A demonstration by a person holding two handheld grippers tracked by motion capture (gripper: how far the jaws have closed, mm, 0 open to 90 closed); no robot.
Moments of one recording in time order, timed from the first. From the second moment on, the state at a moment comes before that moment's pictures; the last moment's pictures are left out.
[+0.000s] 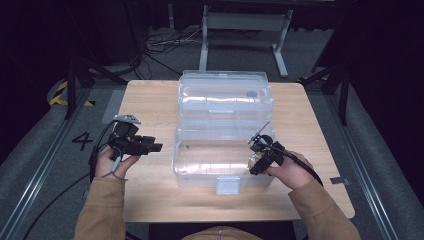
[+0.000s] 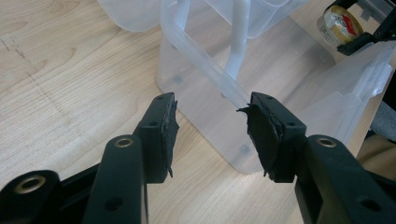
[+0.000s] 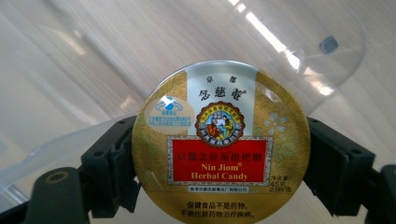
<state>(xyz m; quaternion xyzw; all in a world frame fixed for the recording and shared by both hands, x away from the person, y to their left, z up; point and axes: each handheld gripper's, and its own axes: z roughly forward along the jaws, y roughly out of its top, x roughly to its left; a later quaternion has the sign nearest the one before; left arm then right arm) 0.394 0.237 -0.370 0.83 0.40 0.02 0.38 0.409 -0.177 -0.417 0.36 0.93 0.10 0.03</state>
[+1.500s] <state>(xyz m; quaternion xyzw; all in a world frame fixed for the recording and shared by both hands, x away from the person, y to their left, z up) 0.394 0.235 -0.370 0.83 0.40 0.02 0.38 0.408 -0.182 -0.402 0.35 0.93 0.12 0.07</state>
